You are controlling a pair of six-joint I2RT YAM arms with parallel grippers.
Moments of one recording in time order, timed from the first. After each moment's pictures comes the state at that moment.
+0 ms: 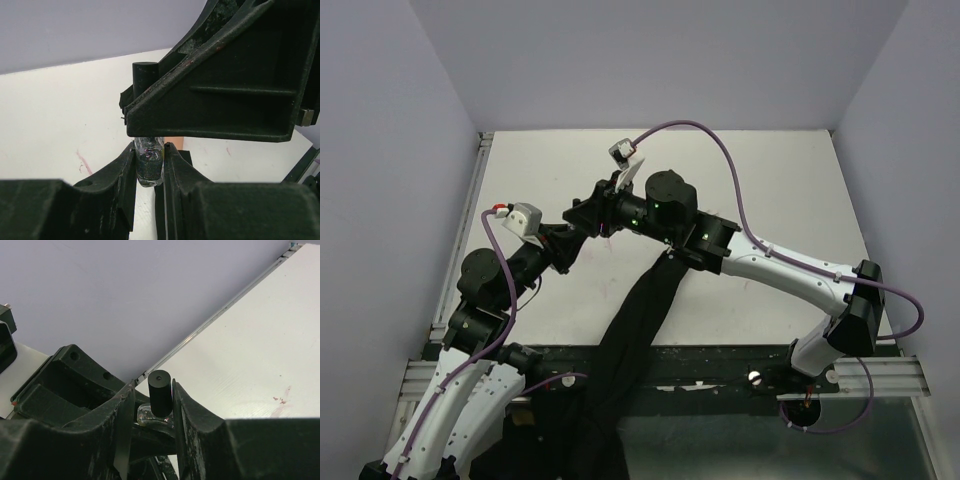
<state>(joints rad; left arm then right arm) -0.40 0.49 0.69 -0.13 0.28 -0.27 1.08 1.59 1.50 0.07 -0.05 0.50</state>
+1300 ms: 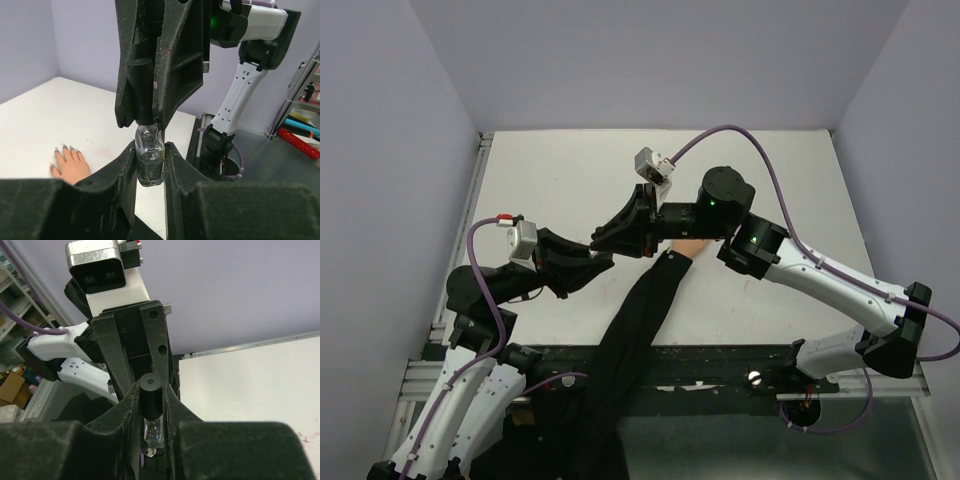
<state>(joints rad) -0.35 0.49 0.63 0.29 0.86 -0.51 1.01 1.38 1.38 0.08 -0.58 0.30</state>
